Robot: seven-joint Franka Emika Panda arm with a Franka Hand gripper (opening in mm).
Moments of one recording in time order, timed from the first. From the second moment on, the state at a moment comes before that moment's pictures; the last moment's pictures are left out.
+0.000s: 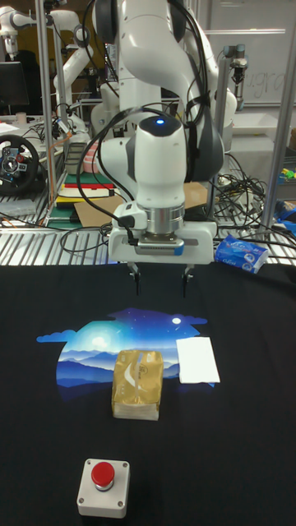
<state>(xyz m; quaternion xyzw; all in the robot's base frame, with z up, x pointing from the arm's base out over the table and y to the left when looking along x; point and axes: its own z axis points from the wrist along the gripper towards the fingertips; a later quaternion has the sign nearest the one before) 0.436 0.042 0.236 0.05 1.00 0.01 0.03</state>
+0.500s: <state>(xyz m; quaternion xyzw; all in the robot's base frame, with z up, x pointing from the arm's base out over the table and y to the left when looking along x) 0.436 0.042 0.236 0.05 1.00 0.01 0.02</state>
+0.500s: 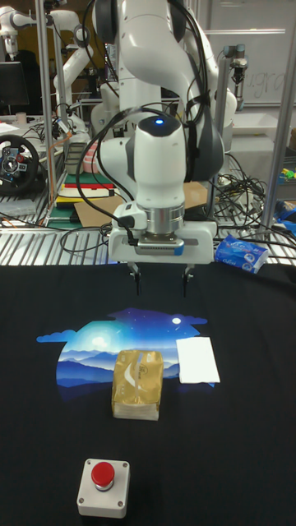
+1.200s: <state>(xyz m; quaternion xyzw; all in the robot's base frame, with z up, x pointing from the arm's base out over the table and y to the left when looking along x) 0.435 0.043 0.237 0.05 1.00 0.02 0.03</state>
